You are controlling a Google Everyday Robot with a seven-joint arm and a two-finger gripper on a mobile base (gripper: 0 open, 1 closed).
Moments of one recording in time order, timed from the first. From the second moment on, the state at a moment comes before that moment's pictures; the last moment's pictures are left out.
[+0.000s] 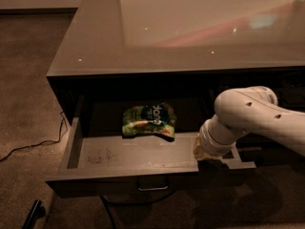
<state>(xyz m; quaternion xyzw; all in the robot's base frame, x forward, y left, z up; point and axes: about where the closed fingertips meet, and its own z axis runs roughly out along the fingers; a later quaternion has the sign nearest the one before) 0.473 -0.163 0.650 -0.74 0.66 0.02 0.12</state>
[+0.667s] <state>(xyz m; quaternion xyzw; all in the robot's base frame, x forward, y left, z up) 0.473 -0.163 0.650 -0.74 0.66 0.02 0.12</state>
